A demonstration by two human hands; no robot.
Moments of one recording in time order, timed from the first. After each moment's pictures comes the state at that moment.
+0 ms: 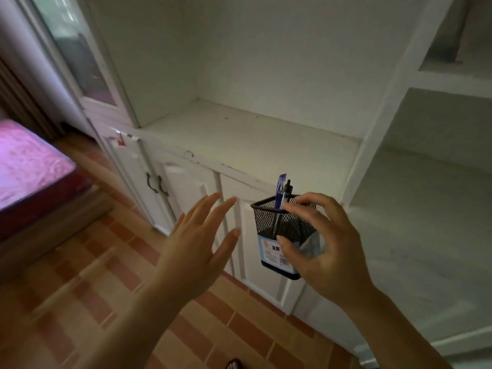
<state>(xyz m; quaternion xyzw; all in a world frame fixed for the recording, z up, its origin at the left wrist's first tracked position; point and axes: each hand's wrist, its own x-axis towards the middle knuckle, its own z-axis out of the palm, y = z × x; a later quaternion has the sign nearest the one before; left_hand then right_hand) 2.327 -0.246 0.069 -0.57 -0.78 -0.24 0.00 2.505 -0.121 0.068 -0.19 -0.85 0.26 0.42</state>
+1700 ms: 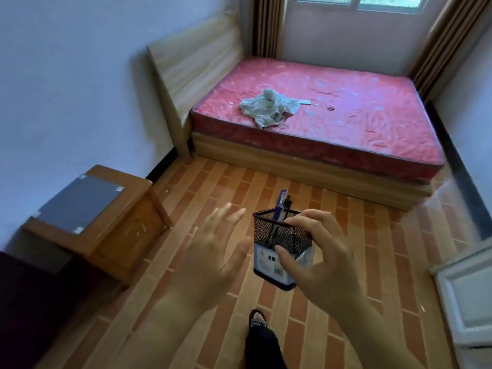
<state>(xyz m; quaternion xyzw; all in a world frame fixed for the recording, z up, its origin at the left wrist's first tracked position) 2.093 -0.993 0.013 0.07 -0.94 -0.31 0.10 2.023 -0.811 0.012 0.32 -0.81 0.48 0.13</state>
